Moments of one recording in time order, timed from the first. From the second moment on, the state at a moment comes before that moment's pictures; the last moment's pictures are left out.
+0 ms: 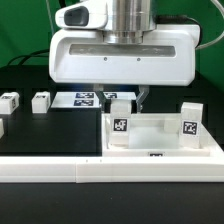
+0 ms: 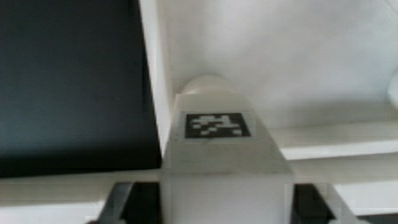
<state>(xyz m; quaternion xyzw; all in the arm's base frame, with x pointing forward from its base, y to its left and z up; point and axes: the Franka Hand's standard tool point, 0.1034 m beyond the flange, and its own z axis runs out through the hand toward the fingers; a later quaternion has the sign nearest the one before) 0.612 0.008 0.084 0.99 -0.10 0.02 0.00</state>
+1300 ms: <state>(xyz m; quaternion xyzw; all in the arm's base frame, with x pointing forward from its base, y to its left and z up) 0.610 0.007 0.083 0.82 -0.57 0.02 -0.01</state>
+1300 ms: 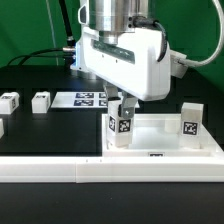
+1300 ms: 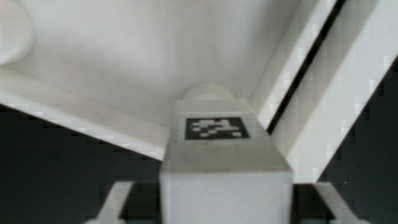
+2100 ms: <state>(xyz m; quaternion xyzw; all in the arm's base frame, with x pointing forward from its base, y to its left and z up) 0.613 0.003 0.083 0.95 -0.32 0.03 -0.01</state>
